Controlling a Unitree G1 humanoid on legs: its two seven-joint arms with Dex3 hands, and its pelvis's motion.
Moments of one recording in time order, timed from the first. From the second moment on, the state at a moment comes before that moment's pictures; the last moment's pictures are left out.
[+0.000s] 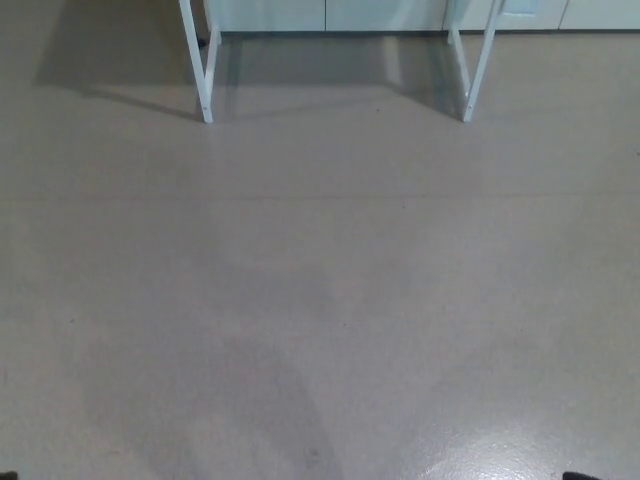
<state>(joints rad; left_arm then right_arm) 0.17 0.37 0.38 0.73 -0.10 0.07 -0.30 0.34 -0.15 -0.18 0.38 0.03 0.06 0.20</state>
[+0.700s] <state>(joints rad) 0.34 0.37 0.45 0.63 -0.27 0.08 -0.50 0.48 -0.13 -0.21 0.31 0.16 0.01 0.32</state>
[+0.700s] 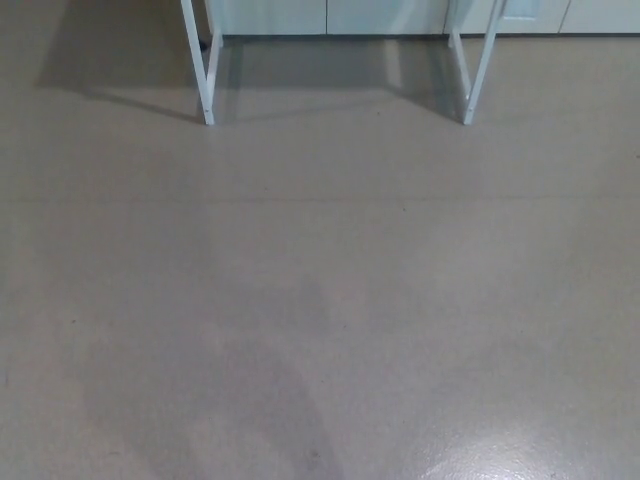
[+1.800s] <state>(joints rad) 0.38 0.28 0.27 0.57 -0.24 0.03 -0.41 0.50 -0.14 -0.13 0.40 0.10 -0.10 0.24</state>
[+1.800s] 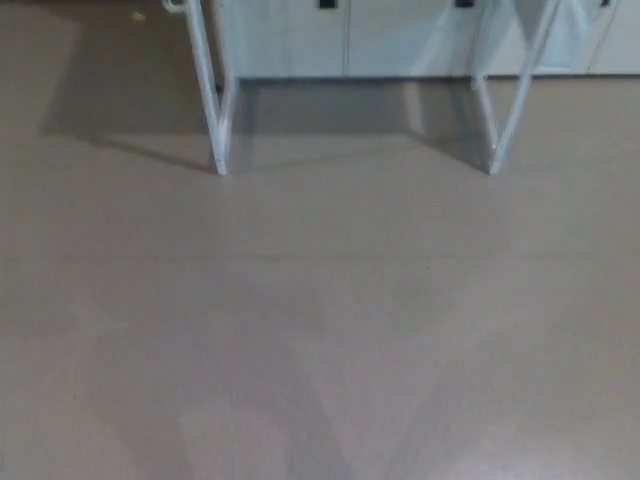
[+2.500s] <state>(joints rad) 0.34 0.34 0.27 0.74 -0.22 -0.12 -0.43 0.51 -0.14 -0.10 0.42 0.08 -0.13 0.22</state>
